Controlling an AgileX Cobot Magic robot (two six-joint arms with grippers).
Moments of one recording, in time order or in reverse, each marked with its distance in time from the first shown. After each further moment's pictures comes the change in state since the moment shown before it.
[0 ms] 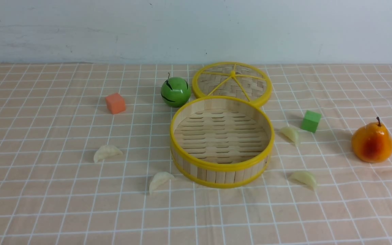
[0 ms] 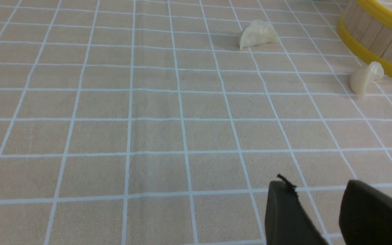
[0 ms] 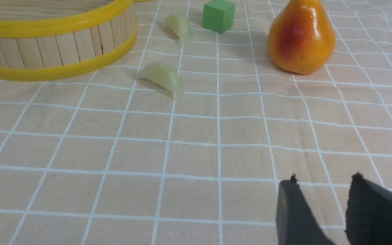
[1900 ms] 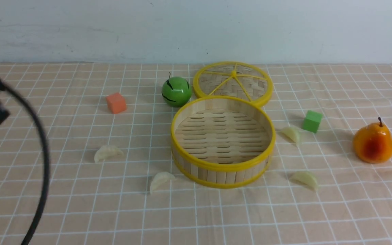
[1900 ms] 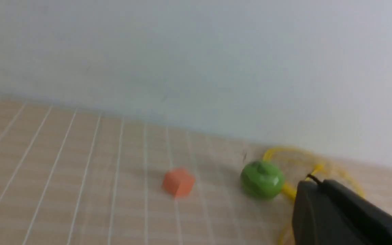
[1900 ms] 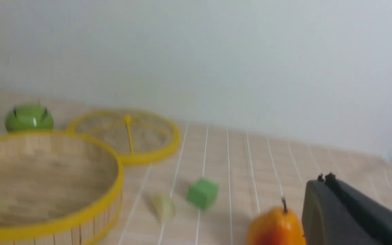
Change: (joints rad) right arm 0.018 0.707 -0.416 -0.347 -0.463 0.263; left arm 0.000 0.914 -0.607 0.492 -0.492 -0.681
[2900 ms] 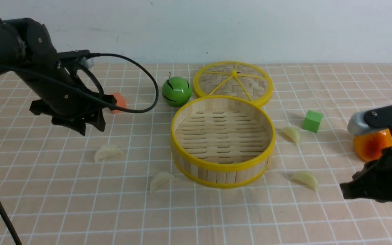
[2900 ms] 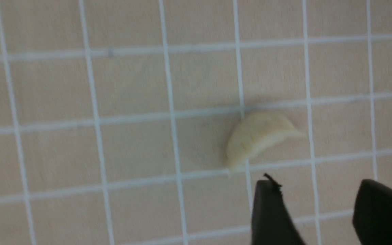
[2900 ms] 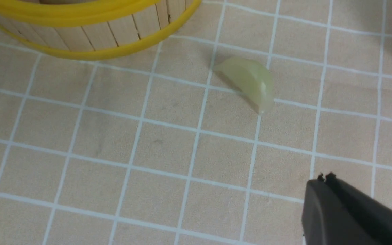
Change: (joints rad) right arm 0.273 0.503 -0.340 0.163 0.583 0.031; left arm -0.001 0.998 -0.960 -0.585 0.925 0.791
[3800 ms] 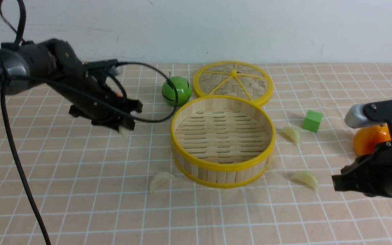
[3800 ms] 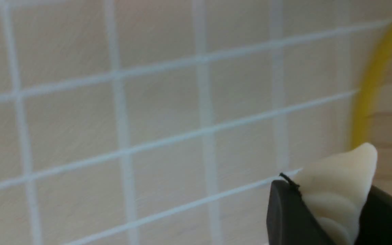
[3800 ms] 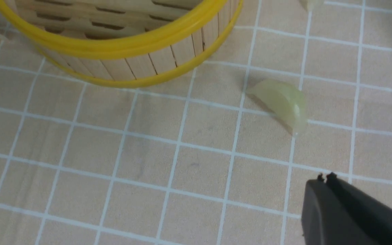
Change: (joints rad) right arm 0.000 -0.001 0.000 0.129 -0.079 -0.065; left arm -0.071 0.119 -0.122 -0.262 -0.083 0.170
